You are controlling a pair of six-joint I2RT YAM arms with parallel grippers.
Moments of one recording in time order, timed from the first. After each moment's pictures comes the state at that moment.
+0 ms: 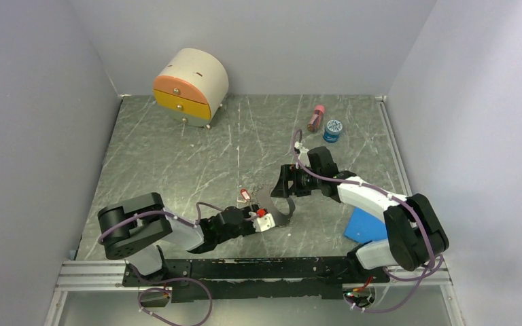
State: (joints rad) left arm -1.15 1.59 0.34 0.83 -0.15 0.38; right arm 0.46 1.38 0.67 -0.09 -0.49 0.42
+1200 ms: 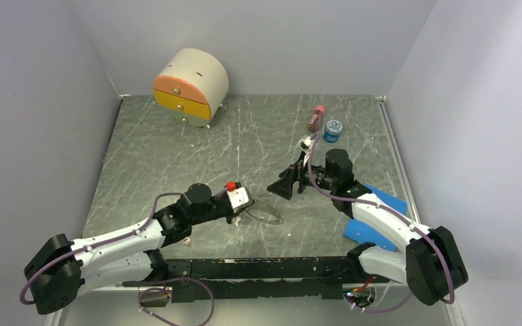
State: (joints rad) left arm -0.95 0.97 0.43 0.30 0.21 0.22; right arm 0.45 1.13 0.56 0.26 -0.70 0.33
